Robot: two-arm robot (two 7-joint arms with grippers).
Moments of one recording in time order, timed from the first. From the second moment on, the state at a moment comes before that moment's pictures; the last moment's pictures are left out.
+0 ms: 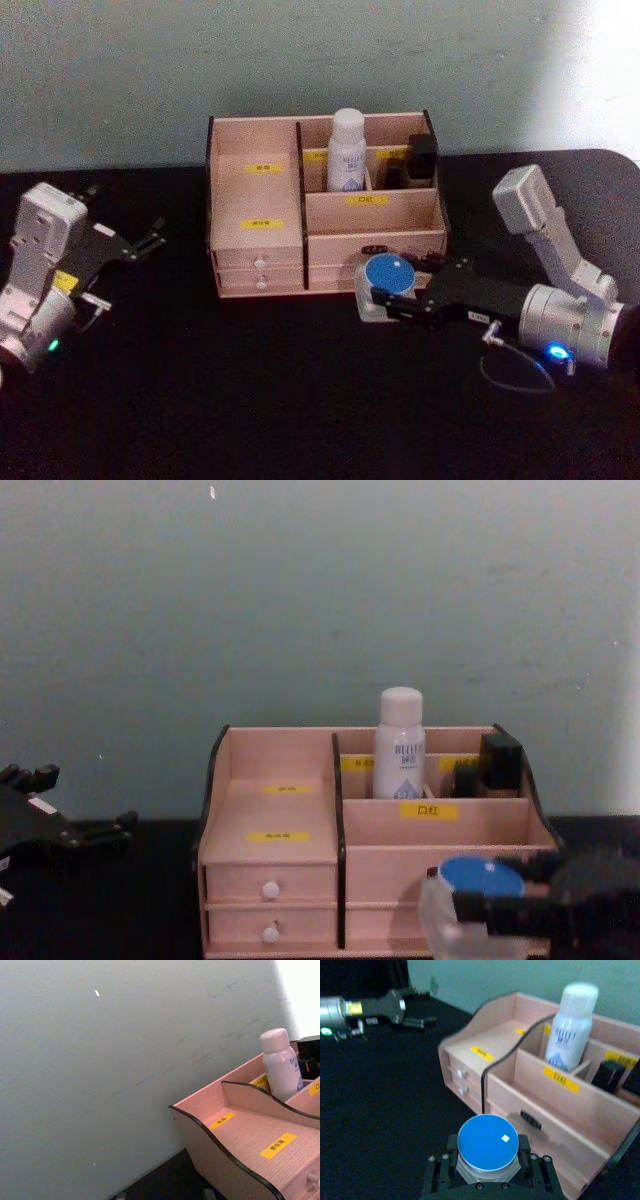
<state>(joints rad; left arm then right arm) -0.20 0.60 0.45 -1.41 -0.25 -0.12 0.03 0.23 0.58 -0.46 -1.56 0.46 0.23 0.54</state>
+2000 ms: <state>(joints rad) -0.20 0.60 0.45 -1.41 -0.25 -0.12 0.03 0.74 0.22 -0.62 -1.05 0.36 0.17 0.57</state>
